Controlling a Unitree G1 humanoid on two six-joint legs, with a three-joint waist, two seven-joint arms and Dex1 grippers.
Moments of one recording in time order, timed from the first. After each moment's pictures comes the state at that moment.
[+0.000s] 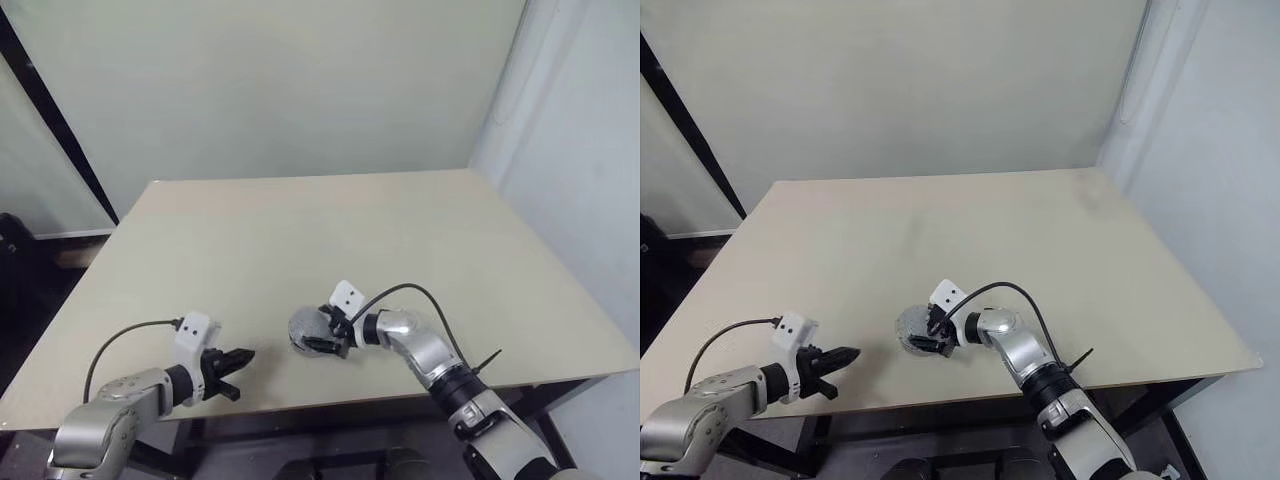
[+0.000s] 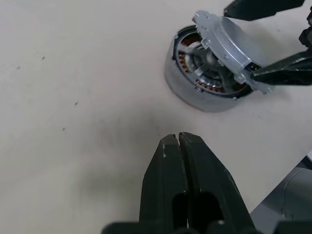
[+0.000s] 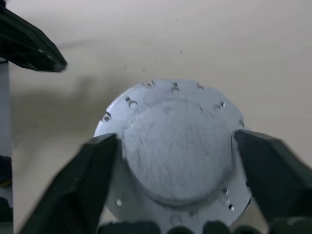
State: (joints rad) left arm 0.15 0.65 0.17 -0.27 -0.56 0.80 -0.62; right arm -0.55 -0.04 0.40 0.52 0.02 0.24 0.77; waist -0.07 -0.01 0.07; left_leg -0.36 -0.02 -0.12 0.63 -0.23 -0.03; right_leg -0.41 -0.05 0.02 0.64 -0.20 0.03
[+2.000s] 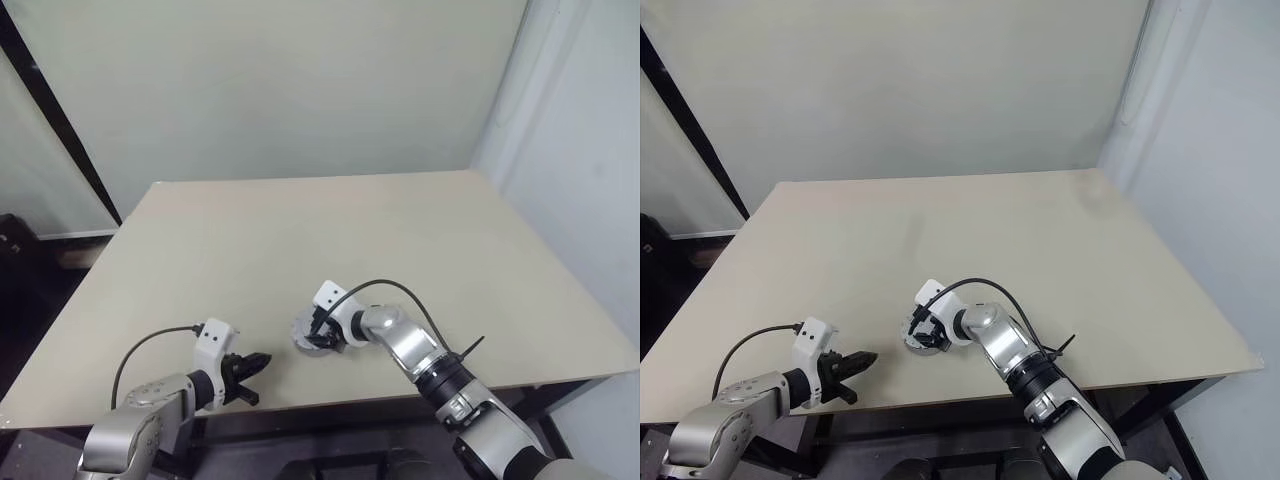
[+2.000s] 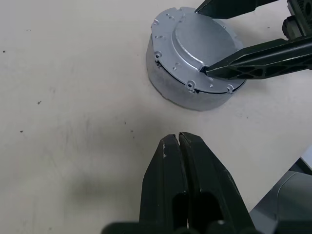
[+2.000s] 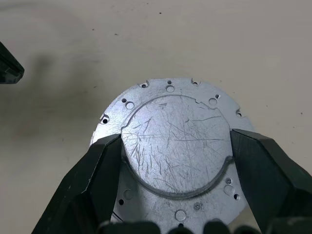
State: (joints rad) left arm 0.14 0.57 0.10 -0.27 -0.50 0.76 -0.60; right arm -0.62 -0.01 0.48 0.45 -0.12 0.51 0.65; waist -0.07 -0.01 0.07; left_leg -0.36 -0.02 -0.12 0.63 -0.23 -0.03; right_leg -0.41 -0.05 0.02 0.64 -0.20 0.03
